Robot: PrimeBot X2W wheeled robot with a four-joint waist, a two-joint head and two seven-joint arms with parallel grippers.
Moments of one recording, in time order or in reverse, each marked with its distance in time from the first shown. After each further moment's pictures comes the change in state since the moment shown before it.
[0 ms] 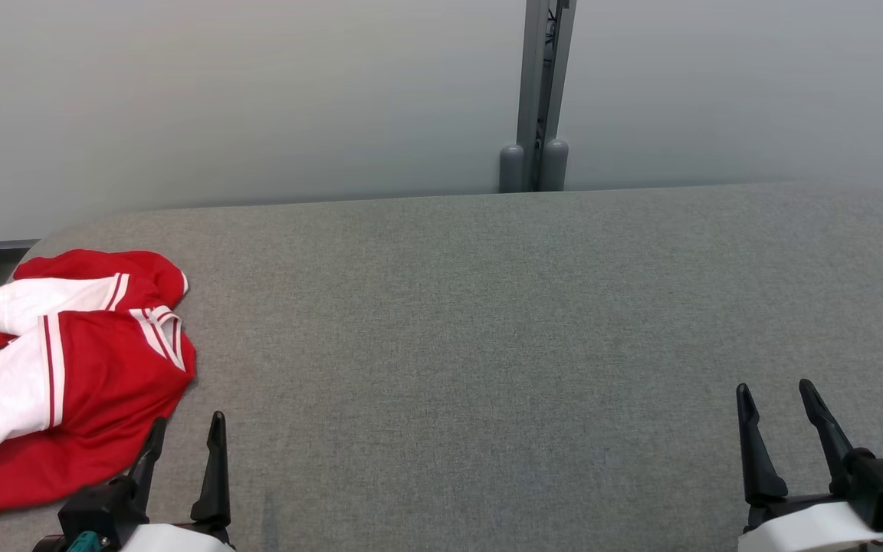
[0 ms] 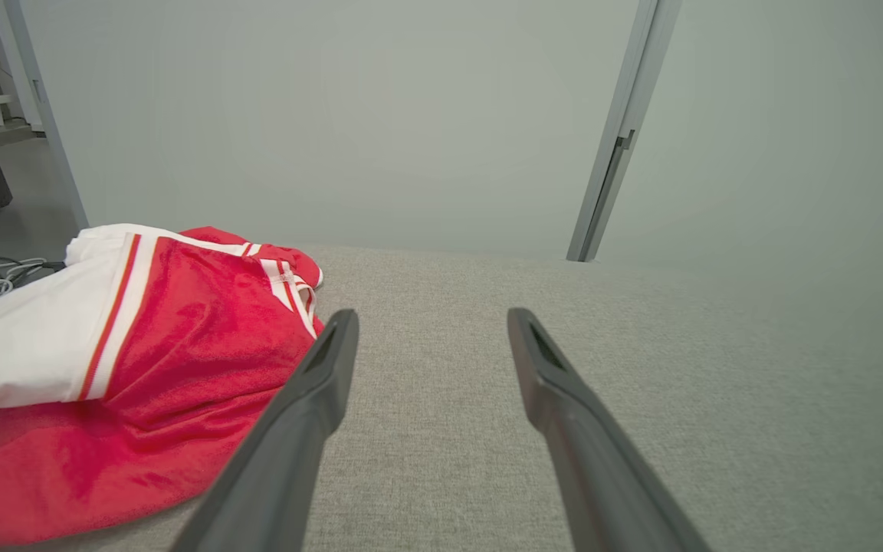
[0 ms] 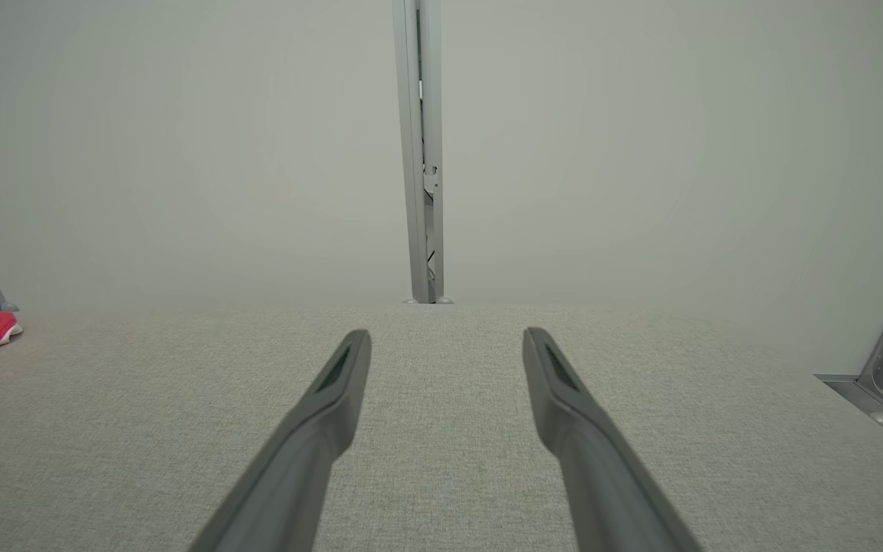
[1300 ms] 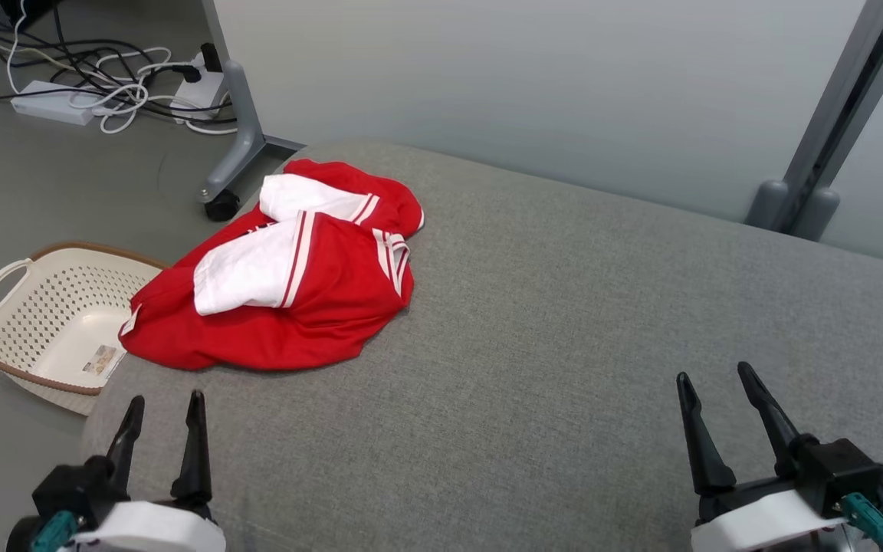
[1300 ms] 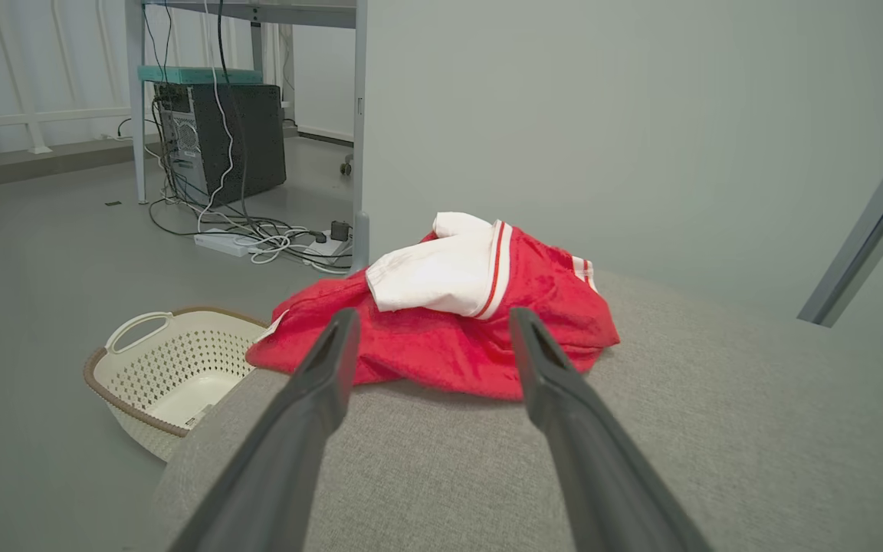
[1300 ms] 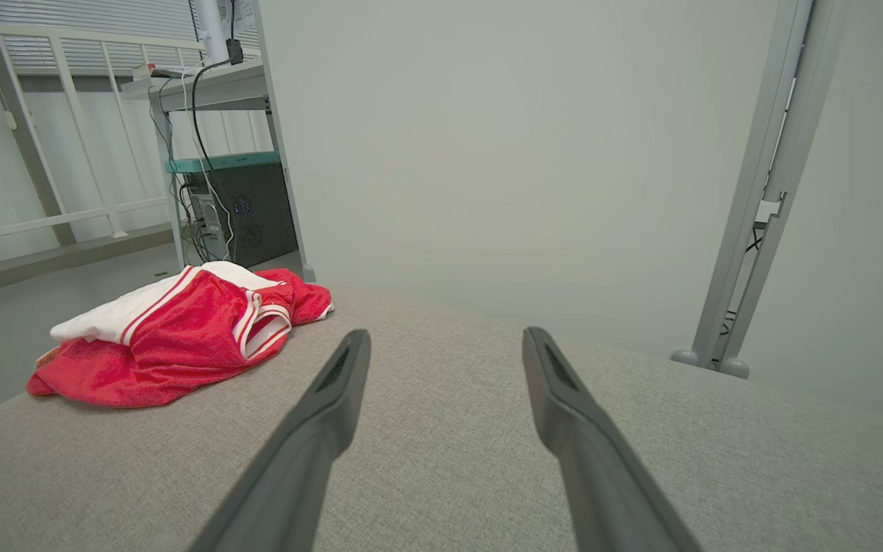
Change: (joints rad) left arm -0.010 0.012 0.032 0.004 -0.016 -0.007 -0.001; right arm -0.024 0.000 0.119 -0.013 0.027 0.001 0.000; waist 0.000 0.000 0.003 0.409
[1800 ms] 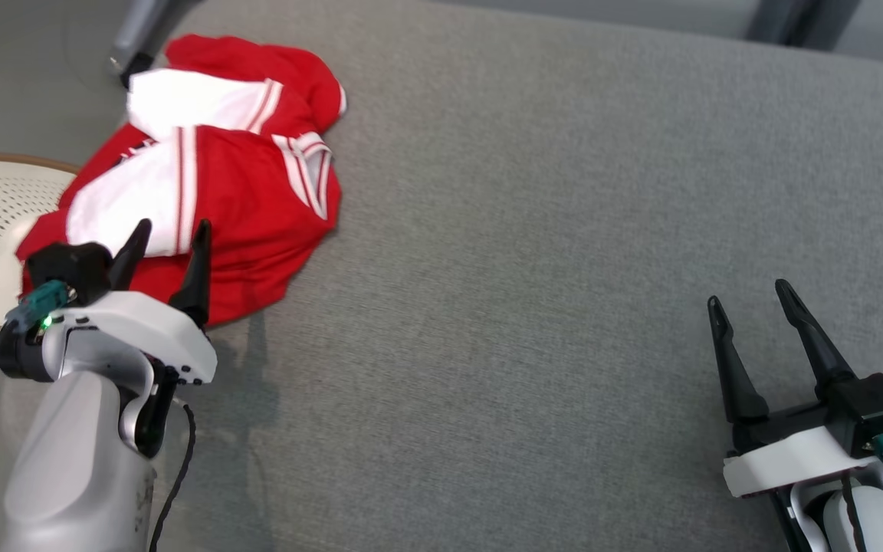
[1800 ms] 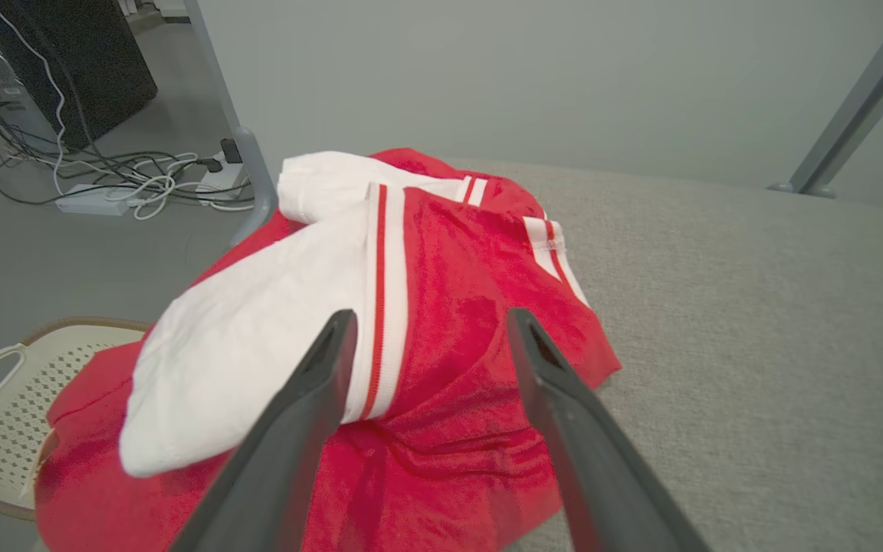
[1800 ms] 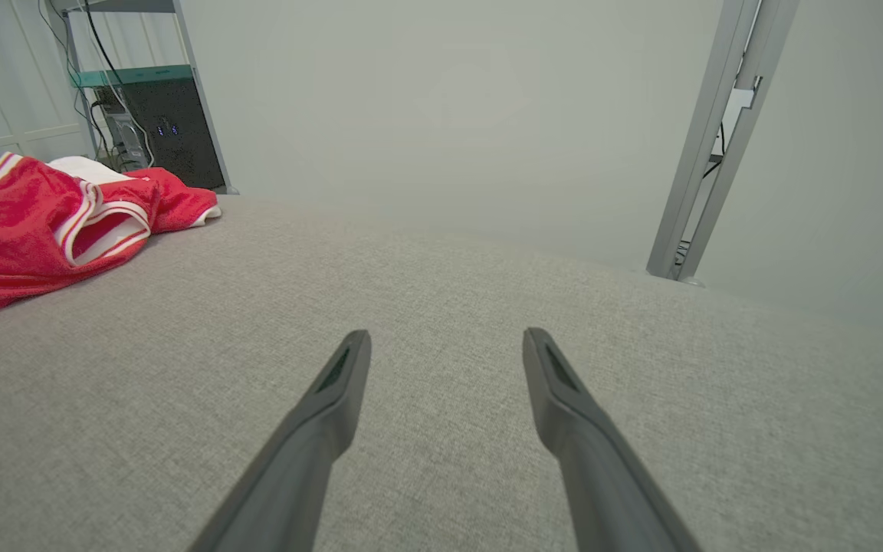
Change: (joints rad) left arm -0.489 0.091 -0.104 0.223 -0.078 -0.021 0.221; right arm -0.137 -0.075 -0.014 -0.036 -0.091 0.000 0.000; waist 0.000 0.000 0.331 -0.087
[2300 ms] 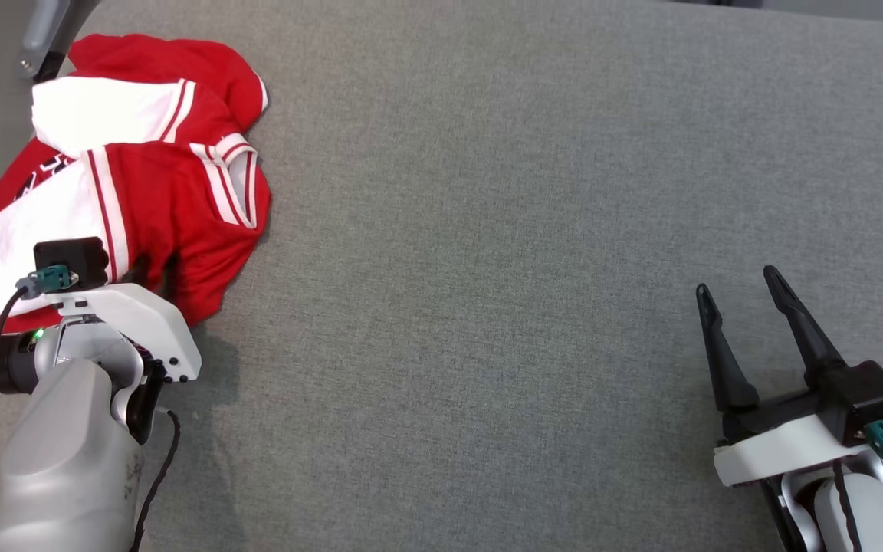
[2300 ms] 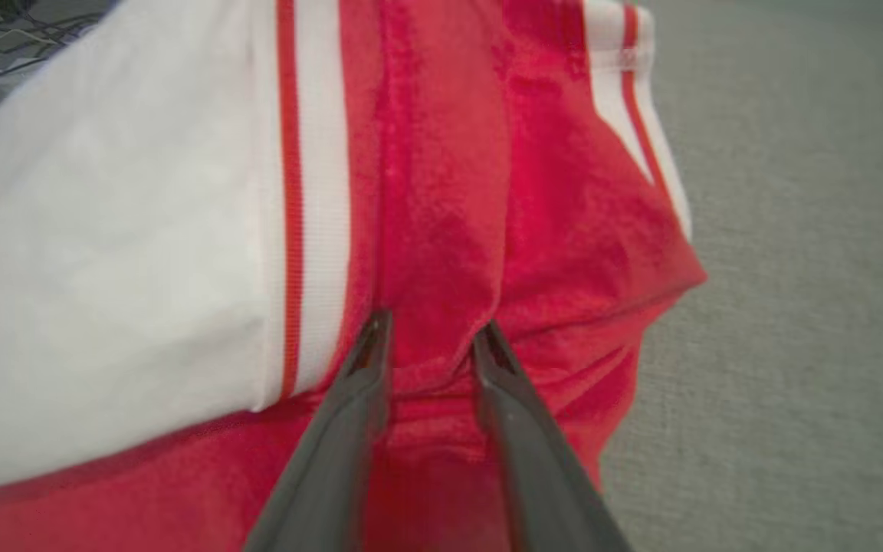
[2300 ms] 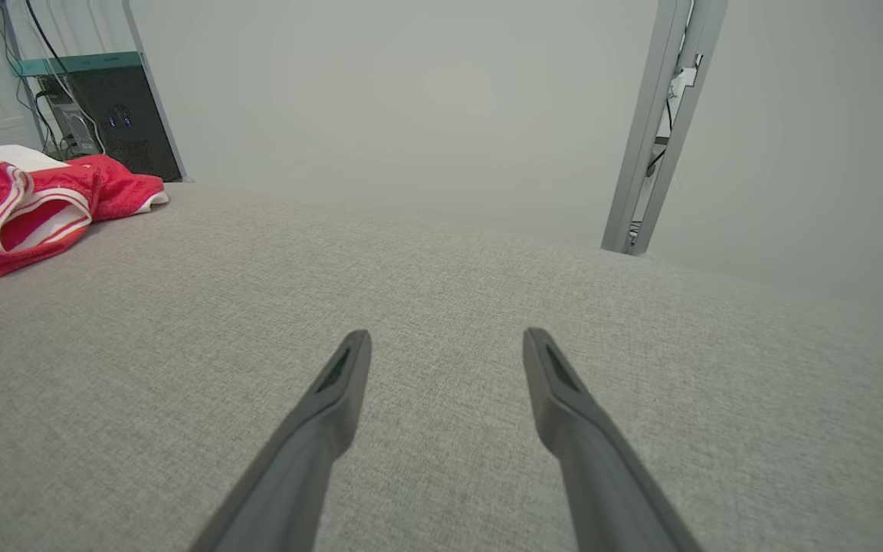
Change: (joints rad) left arm -0.182 0.025 -0.031 0.401 0.006 0.025 0.036; right arm -0.034 -0.004 0.029 0.006 0.010 0.000 0.000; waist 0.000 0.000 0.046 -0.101
